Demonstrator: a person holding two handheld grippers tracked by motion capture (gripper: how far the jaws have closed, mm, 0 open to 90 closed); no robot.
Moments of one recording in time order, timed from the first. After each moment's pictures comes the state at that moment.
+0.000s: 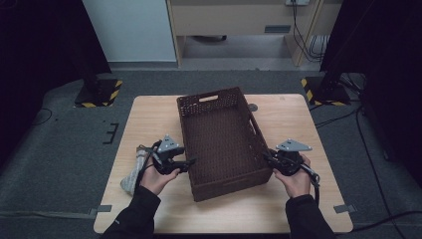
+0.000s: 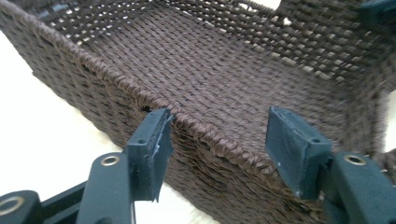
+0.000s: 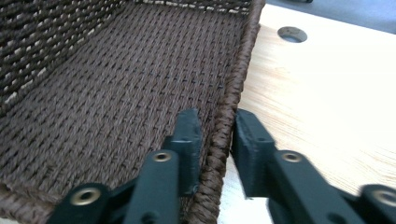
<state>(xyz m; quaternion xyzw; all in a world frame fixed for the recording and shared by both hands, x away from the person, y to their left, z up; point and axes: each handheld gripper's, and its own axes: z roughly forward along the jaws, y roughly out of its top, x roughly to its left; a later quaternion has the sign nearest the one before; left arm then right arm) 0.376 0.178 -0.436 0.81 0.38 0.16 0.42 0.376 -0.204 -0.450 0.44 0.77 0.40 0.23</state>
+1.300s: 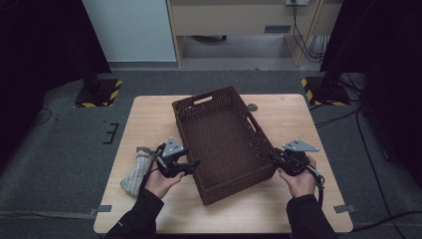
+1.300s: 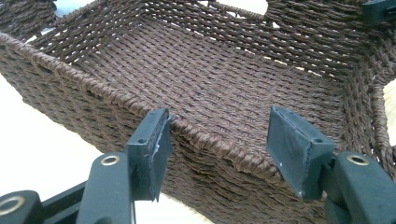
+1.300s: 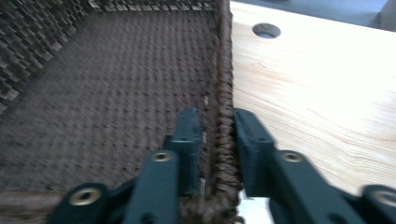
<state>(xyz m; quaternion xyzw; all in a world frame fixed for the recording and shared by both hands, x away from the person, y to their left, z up) 0.367 0.165 -0.437 0.80 0.38 0.17 0.44 0.375 -0.216 -0.448 0.47 0.75 0.39 0.24</state>
